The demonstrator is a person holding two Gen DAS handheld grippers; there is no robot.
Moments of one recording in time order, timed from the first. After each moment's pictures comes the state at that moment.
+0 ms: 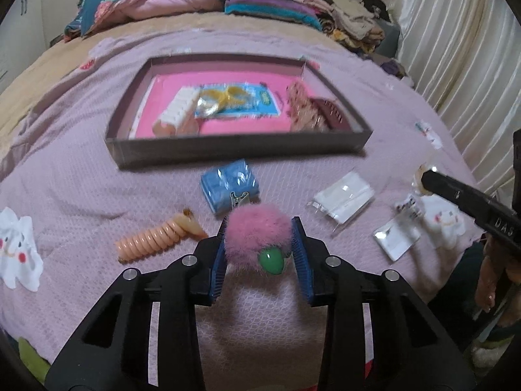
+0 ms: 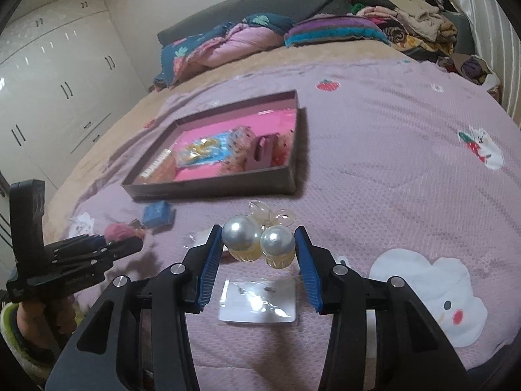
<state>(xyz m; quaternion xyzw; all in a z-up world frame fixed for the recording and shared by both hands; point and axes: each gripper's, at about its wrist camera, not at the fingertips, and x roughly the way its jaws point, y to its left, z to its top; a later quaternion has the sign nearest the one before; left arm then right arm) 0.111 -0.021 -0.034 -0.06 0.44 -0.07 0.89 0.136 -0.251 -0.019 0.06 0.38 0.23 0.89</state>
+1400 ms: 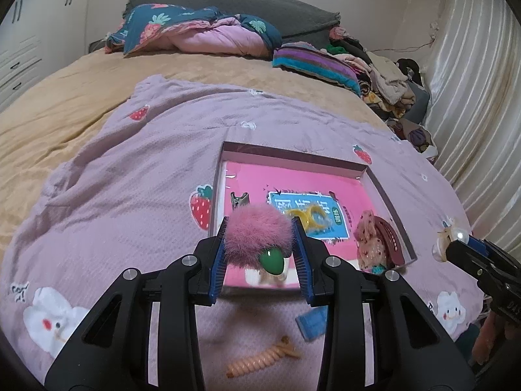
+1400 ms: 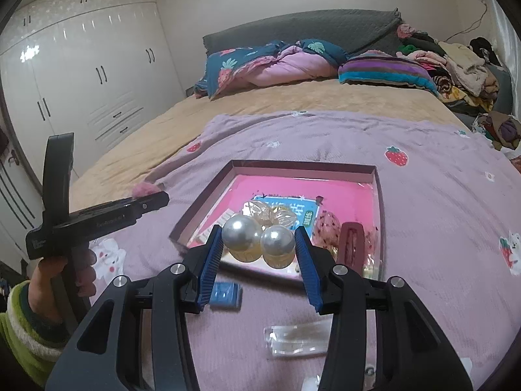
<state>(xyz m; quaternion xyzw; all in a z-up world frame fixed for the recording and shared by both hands) 0.180 0.086 0.029 -0.12 0.36 0.00 0.92 0.190 -0.142 0.048 0.00 0.34 0.29 0.90</state>
